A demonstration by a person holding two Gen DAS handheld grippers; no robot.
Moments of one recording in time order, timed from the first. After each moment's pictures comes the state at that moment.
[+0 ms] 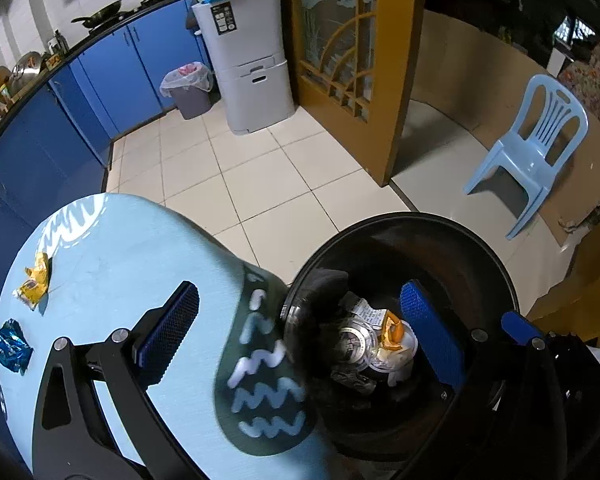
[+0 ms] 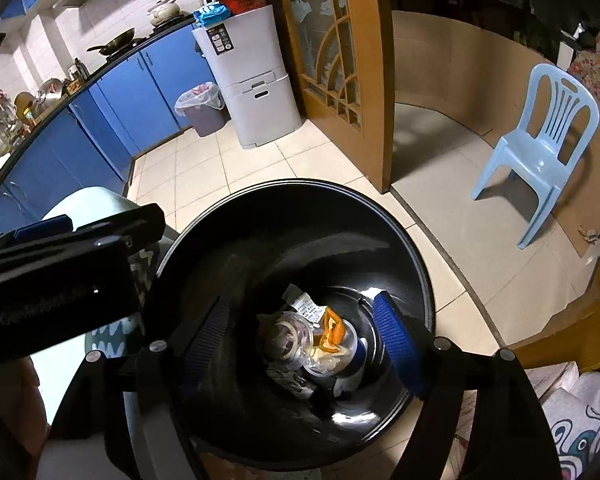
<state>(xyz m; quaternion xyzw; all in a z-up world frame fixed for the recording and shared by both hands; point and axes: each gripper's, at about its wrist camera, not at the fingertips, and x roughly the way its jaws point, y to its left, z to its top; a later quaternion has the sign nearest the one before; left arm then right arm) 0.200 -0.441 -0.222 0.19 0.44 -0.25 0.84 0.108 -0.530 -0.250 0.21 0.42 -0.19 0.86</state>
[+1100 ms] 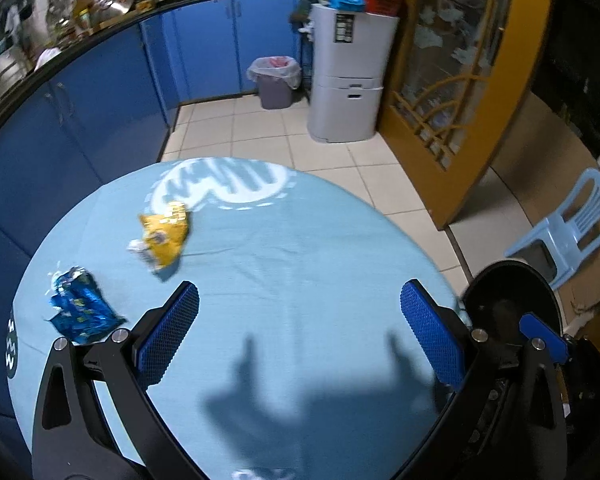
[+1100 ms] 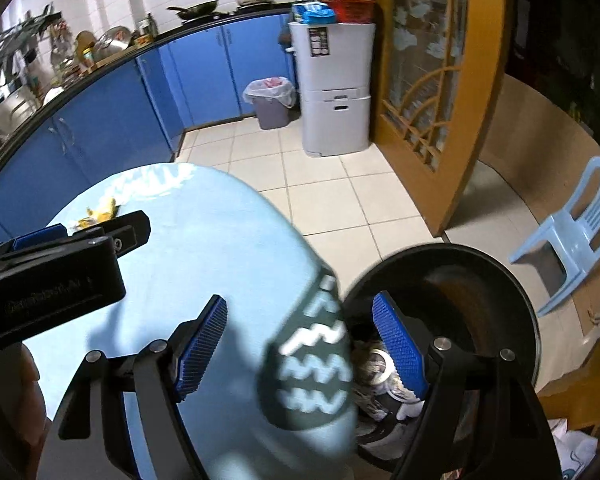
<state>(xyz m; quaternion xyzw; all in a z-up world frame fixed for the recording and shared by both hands) 0.267 -0.267 -0.189 0.07 0.45 -0.15 0.88 0.190 -0.398 -0.201 0.11 0.43 -0.11 0.89</state>
